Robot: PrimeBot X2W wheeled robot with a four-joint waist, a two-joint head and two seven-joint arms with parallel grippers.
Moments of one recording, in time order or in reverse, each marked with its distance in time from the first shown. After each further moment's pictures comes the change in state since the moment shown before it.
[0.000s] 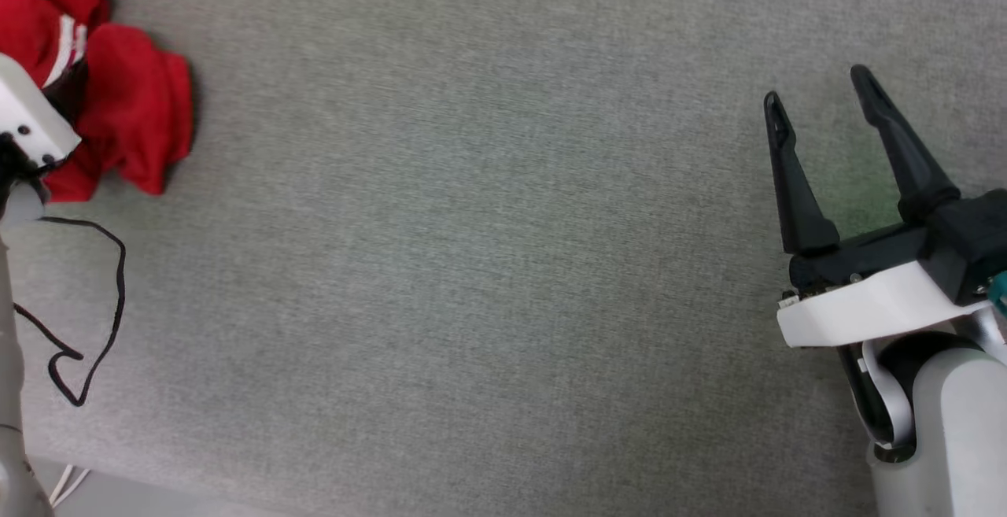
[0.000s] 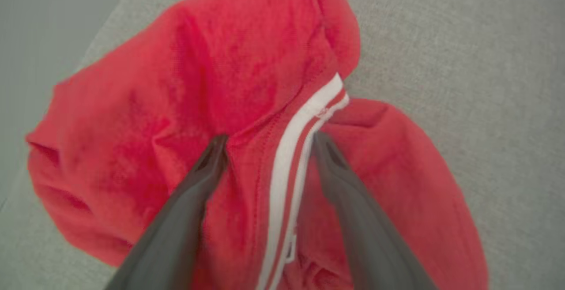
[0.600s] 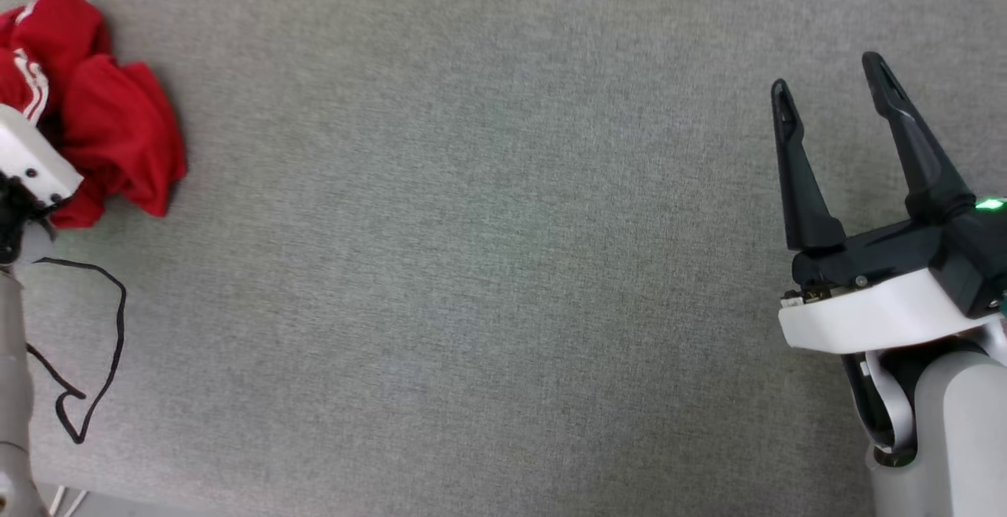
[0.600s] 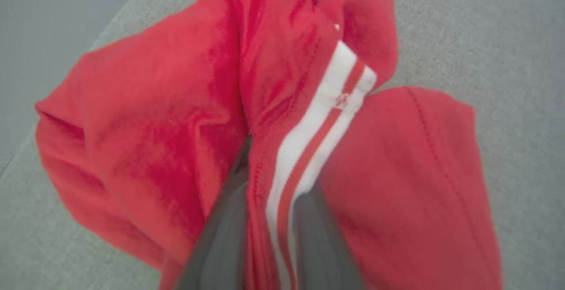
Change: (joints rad) left arm 0.020 0.012 0.002 0.147 -0.019 0.001 -0.127; right arm -0.001 0.017 -0.004 -0.035 -0.015 0.000 -0.038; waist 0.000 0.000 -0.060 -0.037
